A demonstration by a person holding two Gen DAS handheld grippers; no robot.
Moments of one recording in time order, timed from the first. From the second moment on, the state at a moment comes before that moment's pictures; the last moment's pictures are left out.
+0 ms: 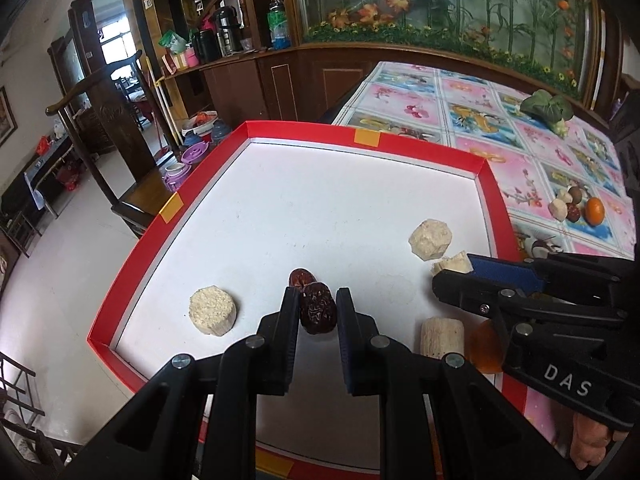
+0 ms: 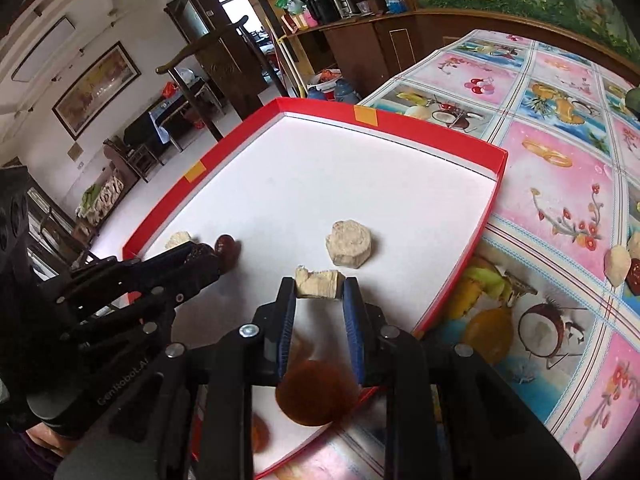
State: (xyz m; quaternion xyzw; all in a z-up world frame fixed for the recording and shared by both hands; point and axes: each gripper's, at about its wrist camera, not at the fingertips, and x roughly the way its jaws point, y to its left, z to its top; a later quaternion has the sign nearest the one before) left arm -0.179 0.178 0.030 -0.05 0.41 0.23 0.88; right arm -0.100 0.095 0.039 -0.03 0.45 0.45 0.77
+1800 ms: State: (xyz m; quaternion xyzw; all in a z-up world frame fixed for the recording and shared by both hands) left arm -0.085 0.025 0.046 0.03 0.42 0.13 0.90; right arm -0.012 -0.138 0.046 0.04 0.44 0.25 0.86
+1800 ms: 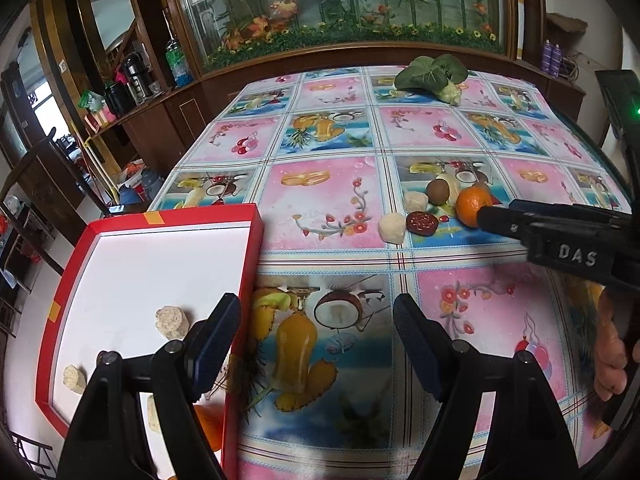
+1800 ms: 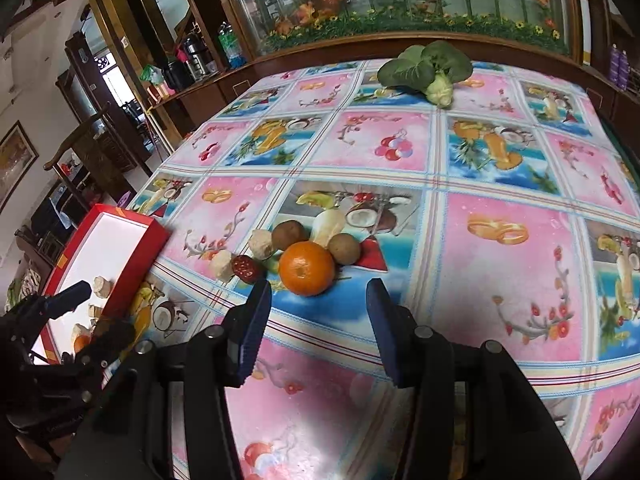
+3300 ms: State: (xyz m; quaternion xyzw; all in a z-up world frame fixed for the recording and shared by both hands) left arm 0.007 0.016 0.012 0.03 0.48 0.05 0.87; right arm 0.014 -0.165 0.050 0.13 0.46 0.20 0.85
